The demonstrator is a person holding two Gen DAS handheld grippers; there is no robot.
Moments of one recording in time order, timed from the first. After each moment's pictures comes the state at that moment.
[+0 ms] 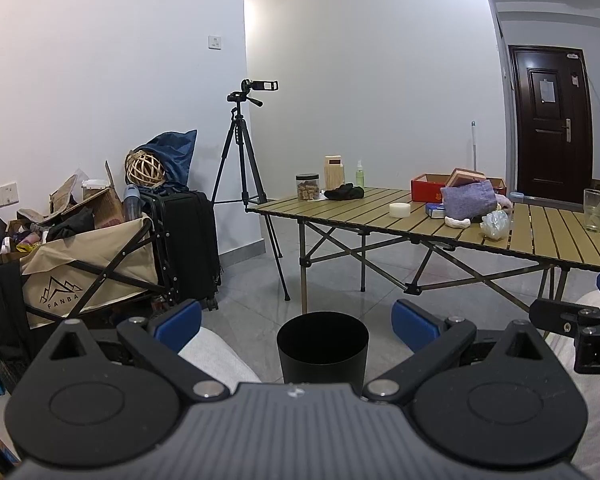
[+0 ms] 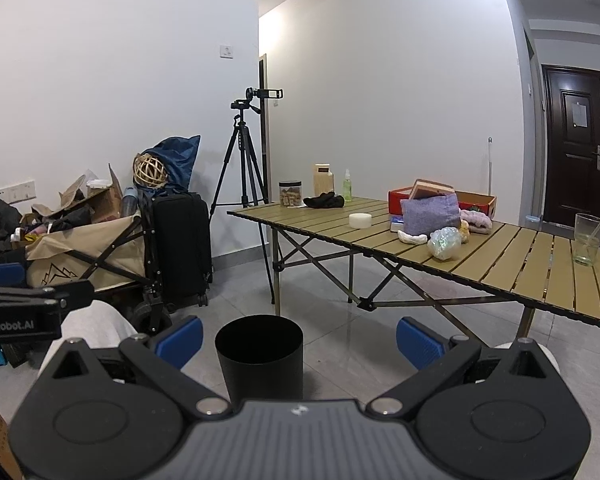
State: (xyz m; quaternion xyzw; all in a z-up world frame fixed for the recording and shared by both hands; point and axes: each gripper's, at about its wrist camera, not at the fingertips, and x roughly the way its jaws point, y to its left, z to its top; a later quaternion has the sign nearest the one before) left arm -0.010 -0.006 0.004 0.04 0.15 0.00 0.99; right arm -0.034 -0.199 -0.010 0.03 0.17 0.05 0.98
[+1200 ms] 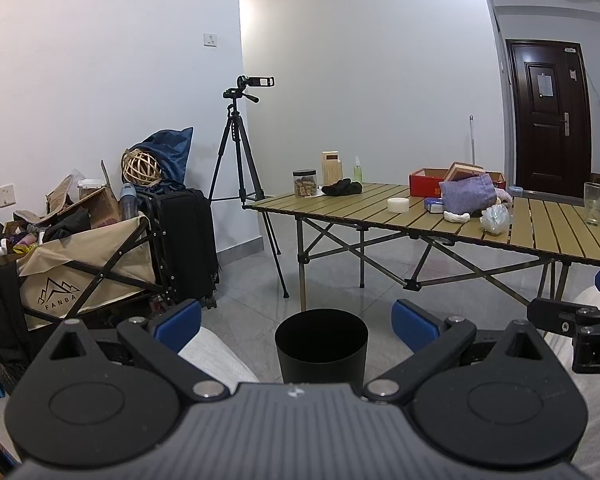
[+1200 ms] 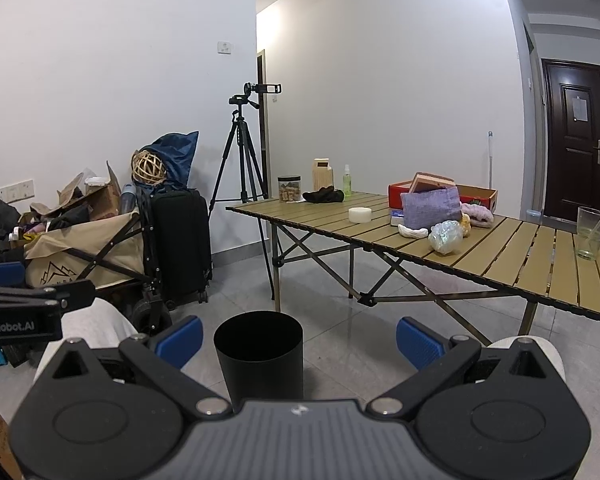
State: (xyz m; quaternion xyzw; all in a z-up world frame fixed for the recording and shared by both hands) left arm -0.004 -0.007 0.002 0.05 0.15 0.00 0.99; right arm -0.025 -0.199 -0.012 0.03 0.17 0.05 0.98
